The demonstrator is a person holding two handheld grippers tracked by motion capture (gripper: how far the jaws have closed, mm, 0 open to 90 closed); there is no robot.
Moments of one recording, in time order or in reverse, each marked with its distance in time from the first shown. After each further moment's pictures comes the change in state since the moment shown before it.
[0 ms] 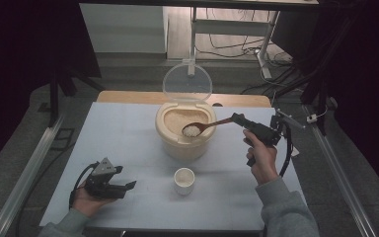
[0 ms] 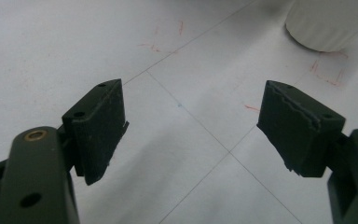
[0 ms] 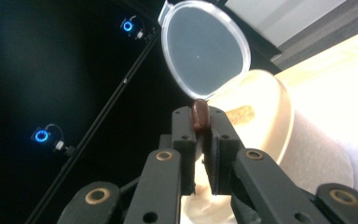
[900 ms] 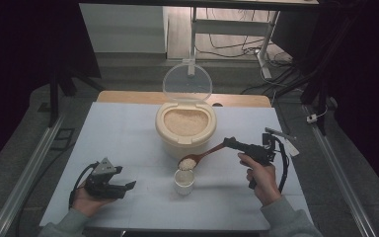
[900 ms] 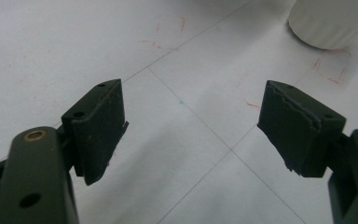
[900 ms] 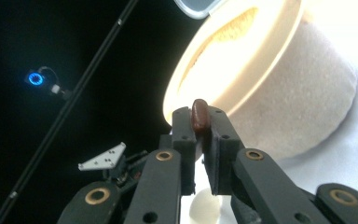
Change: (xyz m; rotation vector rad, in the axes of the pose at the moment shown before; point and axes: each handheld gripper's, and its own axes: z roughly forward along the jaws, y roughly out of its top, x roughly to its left) left arm 0.001 -0.001 0.001 0.012 0.002 -0.005; right arm -0.010 -0.043 -0.010 0.224 -0.009 -0.019
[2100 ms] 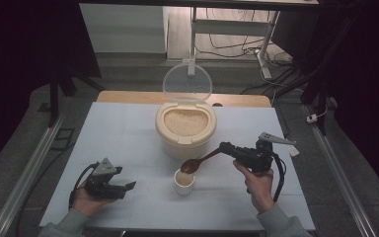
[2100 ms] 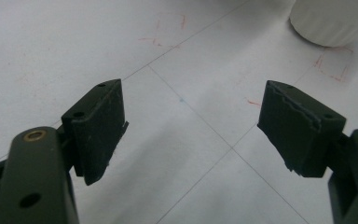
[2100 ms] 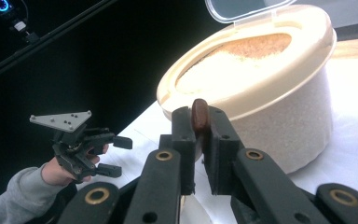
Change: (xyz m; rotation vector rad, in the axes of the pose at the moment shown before) left arm 0.000 0.000 0.000 0.005 0.002 0.002; right arm 0.026 -0.020 0.002 -0.029 -0.072 -0.432
